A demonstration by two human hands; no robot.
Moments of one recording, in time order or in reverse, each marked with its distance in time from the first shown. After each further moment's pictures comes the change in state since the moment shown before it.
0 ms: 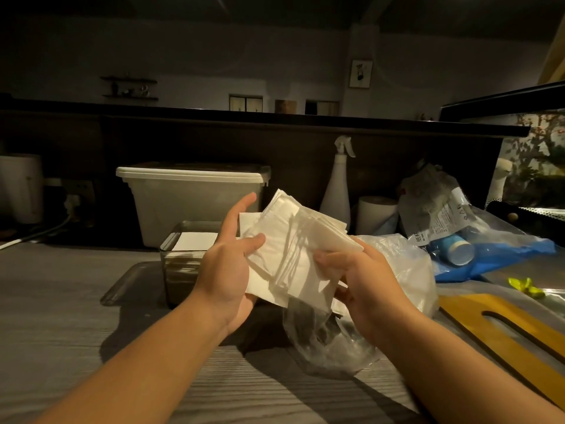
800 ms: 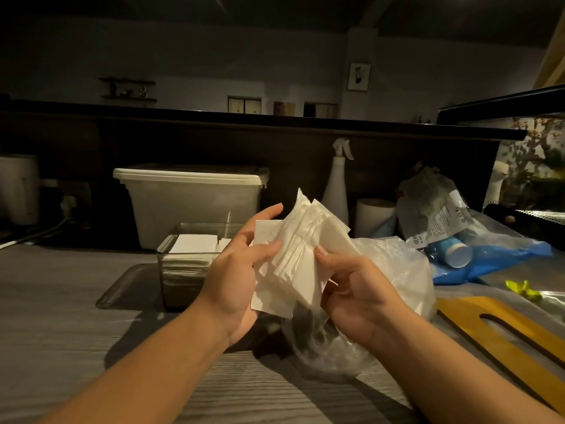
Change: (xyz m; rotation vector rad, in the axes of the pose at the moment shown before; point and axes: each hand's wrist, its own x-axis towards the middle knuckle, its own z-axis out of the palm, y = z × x) left_hand -0.001 -0.007 0.002 -0.014 -0.177 -0.014; right_hand 0.002 0.004 0.004 0.424 -0.058 0.243
